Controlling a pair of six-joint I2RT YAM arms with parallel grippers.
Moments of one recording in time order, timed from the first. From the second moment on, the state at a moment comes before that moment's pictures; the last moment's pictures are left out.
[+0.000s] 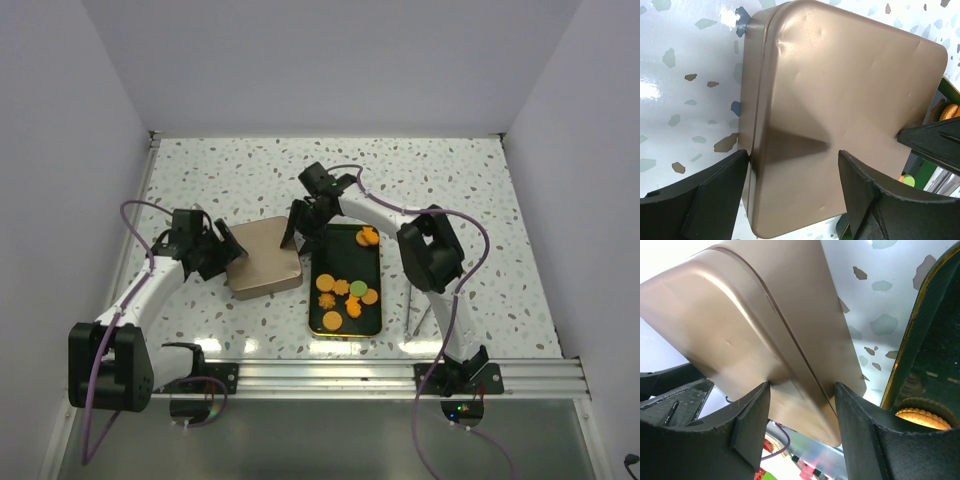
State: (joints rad) left arm -0.07 1.19 0.69 -0.45 0.15 -0.69; right arm 0.70 2.22 1.82 -0.75 -0.39 0.96
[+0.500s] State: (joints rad) left arm -0.06 1.20 0.71 -0.49 0.10 -0.66; right arm 0.69 2.22 1.82 -0.75 -0.39 0.95
